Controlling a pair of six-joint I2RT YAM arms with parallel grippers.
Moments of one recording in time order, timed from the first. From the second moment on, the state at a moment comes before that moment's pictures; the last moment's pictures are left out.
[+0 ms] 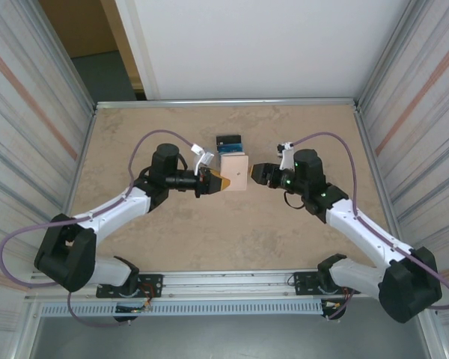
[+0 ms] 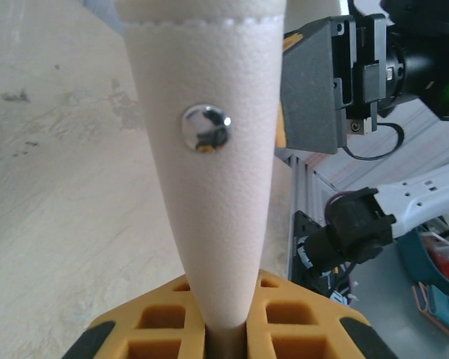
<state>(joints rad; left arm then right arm) -0.53 1.35 0.79 0.19 0.92 -0.29 0.48 1.07 0.71 -0.04 -0.37 0.61</state>
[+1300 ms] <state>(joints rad) -0.52 1.32 0.80 0.31 1.10 -0.37 0.49 1.00 0.64 0.25 -0.71 0.56</state>
